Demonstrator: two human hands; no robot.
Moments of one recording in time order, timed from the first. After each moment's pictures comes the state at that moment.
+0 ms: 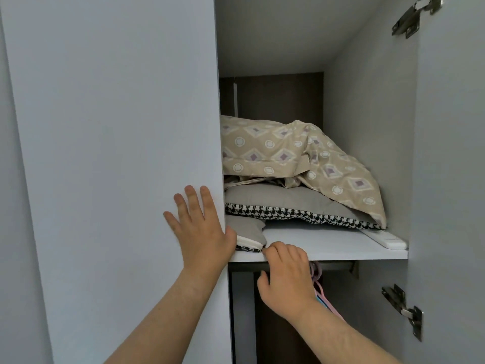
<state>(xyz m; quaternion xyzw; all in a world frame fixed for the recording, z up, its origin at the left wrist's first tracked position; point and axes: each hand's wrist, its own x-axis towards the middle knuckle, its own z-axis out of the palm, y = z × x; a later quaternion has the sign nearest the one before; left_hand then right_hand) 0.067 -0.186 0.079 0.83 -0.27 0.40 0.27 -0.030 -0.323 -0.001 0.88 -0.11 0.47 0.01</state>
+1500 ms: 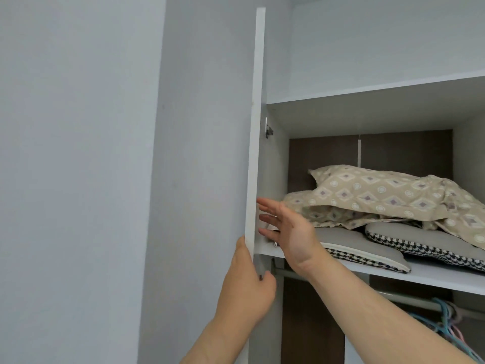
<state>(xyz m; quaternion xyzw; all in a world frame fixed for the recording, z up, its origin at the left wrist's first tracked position) -0.091 0.206 0.088 0.78 -0.25 0.24 0.52 -0.077 0.093 0.161 0.64 0.23 0.22 -0.70</state>
